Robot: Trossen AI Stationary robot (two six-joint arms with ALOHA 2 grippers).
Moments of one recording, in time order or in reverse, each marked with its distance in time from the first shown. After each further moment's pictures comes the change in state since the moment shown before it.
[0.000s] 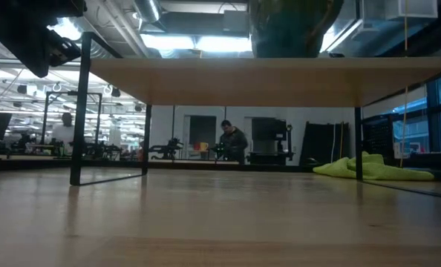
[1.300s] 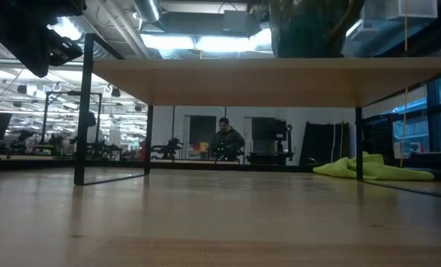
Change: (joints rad) left arm -0.001 0.000 0.000 0.000 0.003 0.021; right arm 0.013 -0.087 -0.091 -0.008 -0.010 0.108
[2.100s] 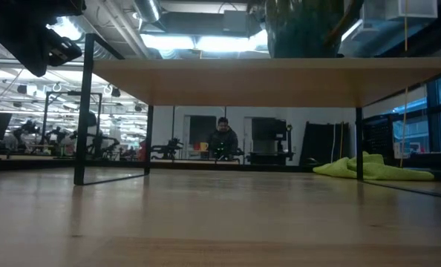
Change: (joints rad) left arm 0.000 0.000 0.000 0.000 0.015 -0.003; right arm 0.000 -0.005 0.003 0.003 0.025 -0.040
